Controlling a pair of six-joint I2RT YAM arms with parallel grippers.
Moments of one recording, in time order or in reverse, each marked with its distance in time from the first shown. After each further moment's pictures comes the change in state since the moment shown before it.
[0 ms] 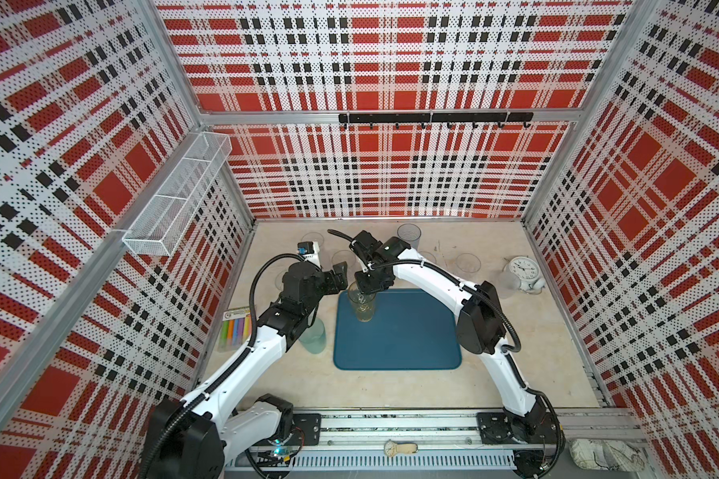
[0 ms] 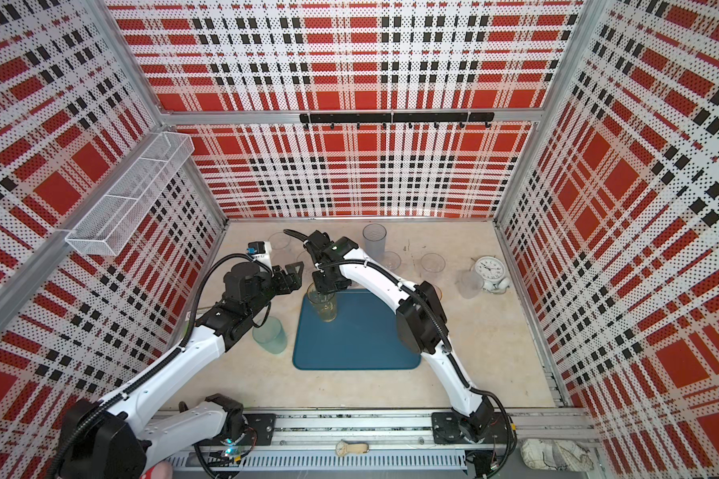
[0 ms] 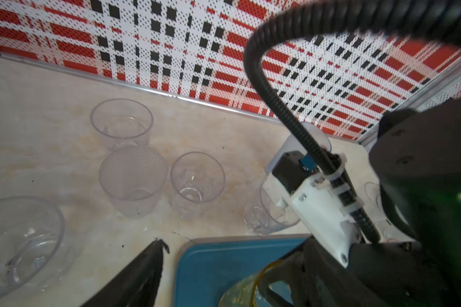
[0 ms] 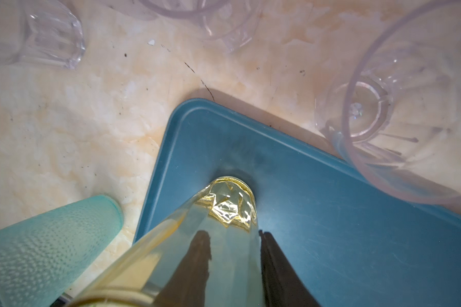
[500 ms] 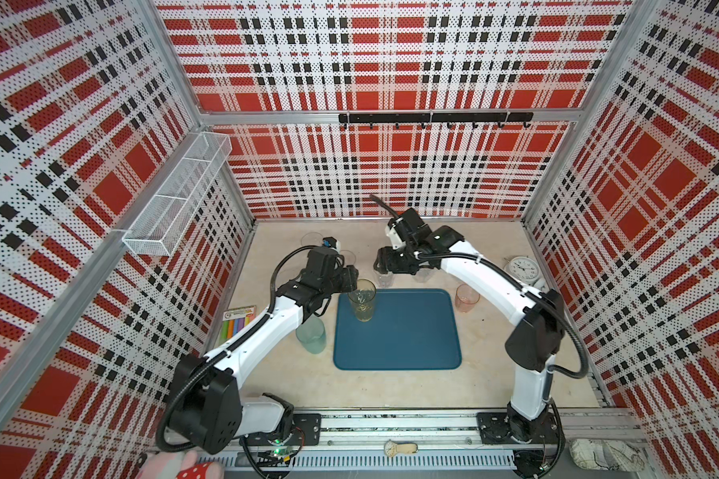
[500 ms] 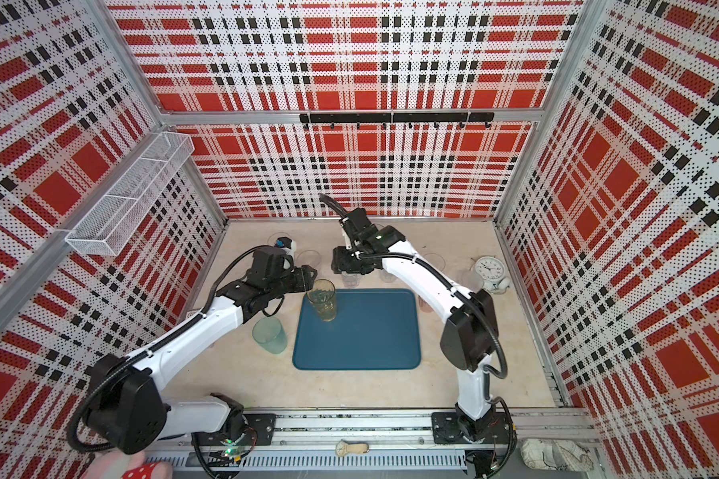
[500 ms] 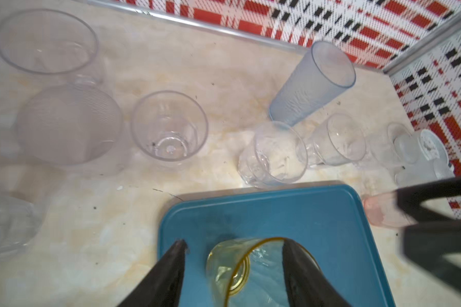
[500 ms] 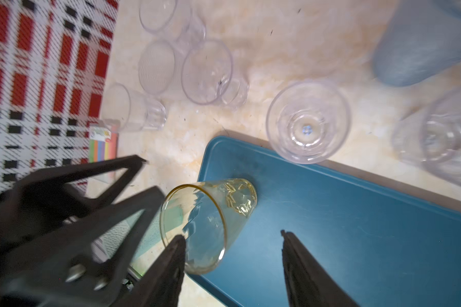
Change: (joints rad) left arm -0.079 0.270 0.262 -0.305 0.059 0.000; right arm -0.152 -0.441 -0.377 0.251 -0.108 0.088
